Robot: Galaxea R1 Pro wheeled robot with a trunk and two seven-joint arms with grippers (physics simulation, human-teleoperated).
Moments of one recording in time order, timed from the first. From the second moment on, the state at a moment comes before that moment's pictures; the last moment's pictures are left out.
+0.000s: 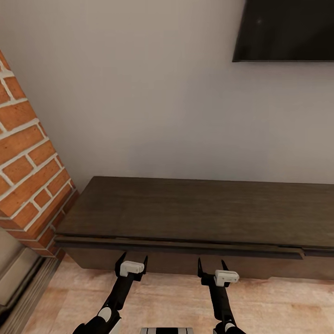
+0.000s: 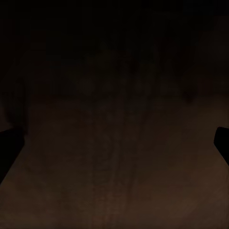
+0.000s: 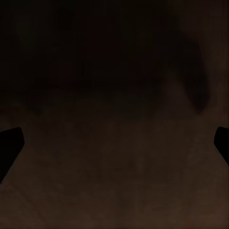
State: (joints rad) left arm -0.42 0.00 -0.50 -0.55 0.26 -0.63 0.11; right arm -0.47 0.09 0.25 -0.24 -0.15 -0.96 -0.19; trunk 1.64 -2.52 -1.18
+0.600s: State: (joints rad) left arm -0.42 0.00 -0.50 -0.55 0.26 -0.63 0.11; right arm -0.47 0.08 0.25 -0.24 -0.15 -0.96 -0.19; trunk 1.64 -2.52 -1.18
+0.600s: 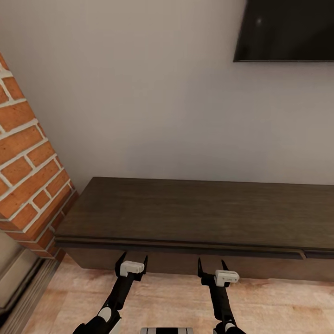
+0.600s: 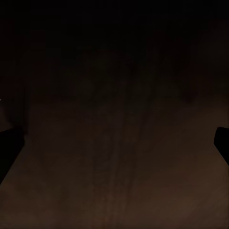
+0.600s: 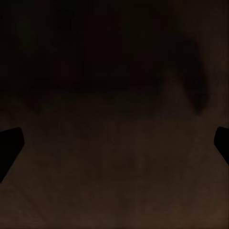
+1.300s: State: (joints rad) left arm -0.42 0.00 -0.50 -0.57 0.26 -0.63 0.10; right arm -0.47 0.08 0.25 -0.25 -0.15 -0.96 -0.19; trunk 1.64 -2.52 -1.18
